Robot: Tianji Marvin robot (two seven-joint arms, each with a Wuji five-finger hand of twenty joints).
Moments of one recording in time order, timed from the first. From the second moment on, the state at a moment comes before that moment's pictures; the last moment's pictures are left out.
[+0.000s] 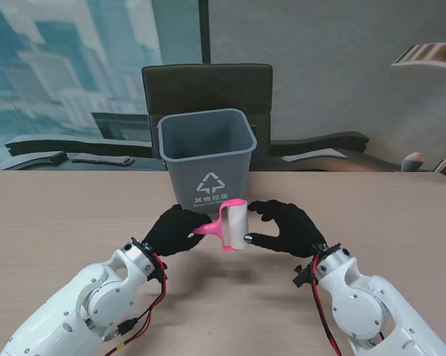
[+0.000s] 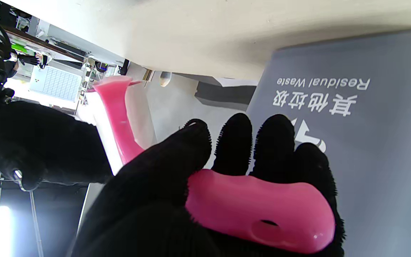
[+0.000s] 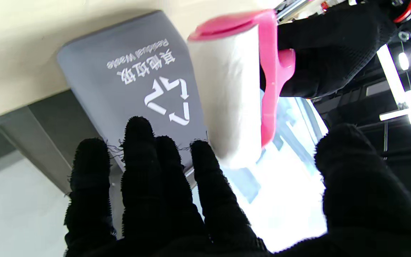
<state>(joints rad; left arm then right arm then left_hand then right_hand) 1.53 -1.09 -1.07 -1.62 0.84 -0.33 0.19 -1.71 -1.11 1.29 -1.75 -0.61 -0.35 -0.12 1.09 -0.41 0.53 0.08 0.74 0.21 0.73 0.40 0.97 0.28 0.61 0.82 0.75 0.36 0.92 0.69 0.33 0.41 1.31 0.70 0.33 -0.32 0.49 -0.09 0.56 0.24 0.26 0.58 0.59 0.31 0.54 0.43 0.72 0.18 0.42 0.42 0.27 0.33 1.09 0.56</state>
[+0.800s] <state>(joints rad) 1.55 -1.09 -1.06 -1.63 0.86 -0.36 0.23 -1.63 -1.13 1.16 -1.65 -0.47 -0.39 -0.19 1.13 -0.39 0.47 0.07 0.71 0.20 0.73 0.39 0.95 0.28 0.59 0.80 0.73 0.35 0.90 0.69 0.33 0.40 1.29 0.69 0.70 -0.35 0.46 -0.15 0.70 0.37 0.62 0.39 0.97 0.36 0.74 0.51 1.13 0.26 0.72 0.51 0.61 0.34 1.29 0.56</state>
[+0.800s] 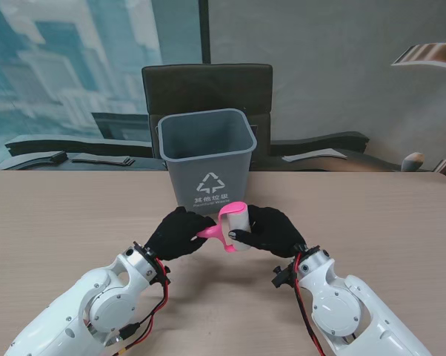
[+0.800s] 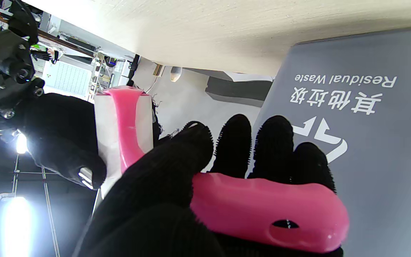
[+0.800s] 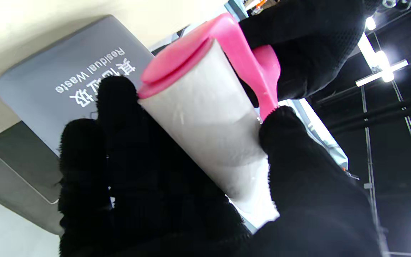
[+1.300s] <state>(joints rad) 1.62 -1.07 -1.16 -1.71 0.81 -0.44 0.04 -1.62 -1.15 1.14 -1.64 -0.53 -0.41 -0.27 0.73 -0.43 0.48 0.06 0.63 0.22 0.36 0.36 0.71 0.27 0.47 0.50 0.58 0.30 0.64 0.61 0.22 0.35 1.04 0.67 0.70 -0.36 0.46 -0.17 0.73 0.38 0.66 0.38 1.01 0.36 0.76 0.53 1.19 0.26 0.75 0.53 0.65 0.36 1.32 0.56</state>
